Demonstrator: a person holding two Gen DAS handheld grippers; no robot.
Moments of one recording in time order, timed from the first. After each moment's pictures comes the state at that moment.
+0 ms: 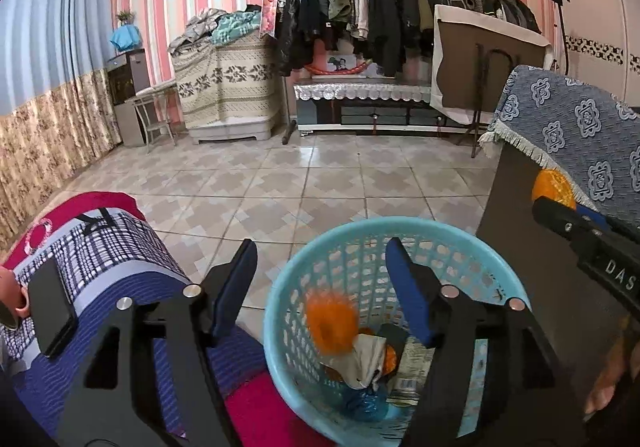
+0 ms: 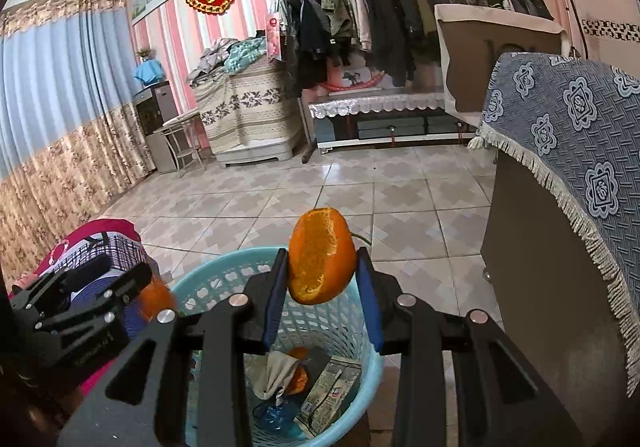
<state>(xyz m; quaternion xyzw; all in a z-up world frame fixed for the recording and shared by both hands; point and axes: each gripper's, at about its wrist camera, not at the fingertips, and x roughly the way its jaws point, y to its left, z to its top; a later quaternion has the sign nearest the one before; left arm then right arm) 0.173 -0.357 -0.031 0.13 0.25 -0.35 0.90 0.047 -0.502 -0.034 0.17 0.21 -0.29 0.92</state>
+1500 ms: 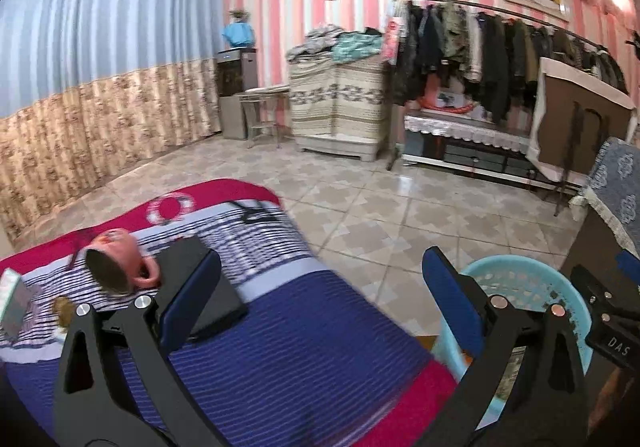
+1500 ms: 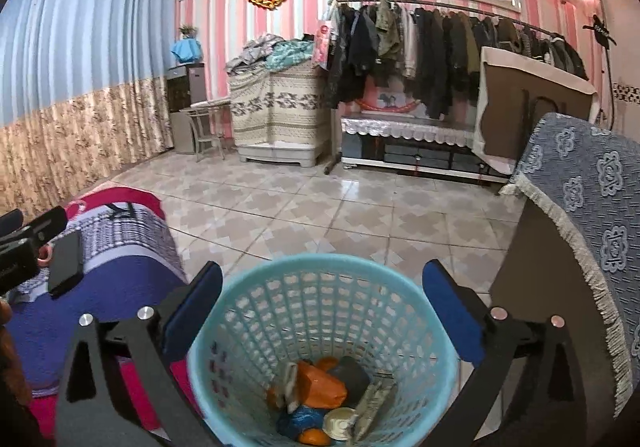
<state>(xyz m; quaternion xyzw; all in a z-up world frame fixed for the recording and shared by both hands) 0.206 -0.206 0.017 0.05 0.22 -0.17 0.96 0.097 -0.419 -0.009 0.08 0.21 -0.24 0.94</state>
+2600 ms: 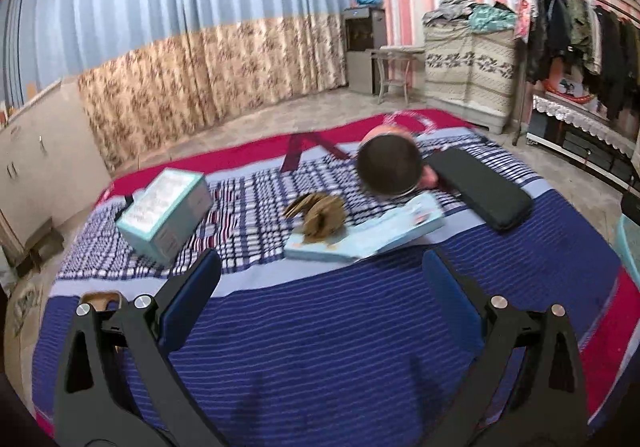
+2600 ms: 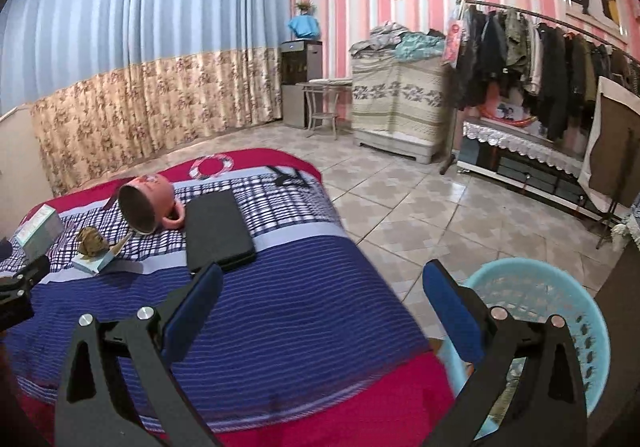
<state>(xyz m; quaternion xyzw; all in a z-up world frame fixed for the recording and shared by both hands) 0.212 0.048 -0.031 0.04 0.30 0.04 0.95 0.176 -0.242 -0.027 0.03 0.25 -0.06 0.97</state>
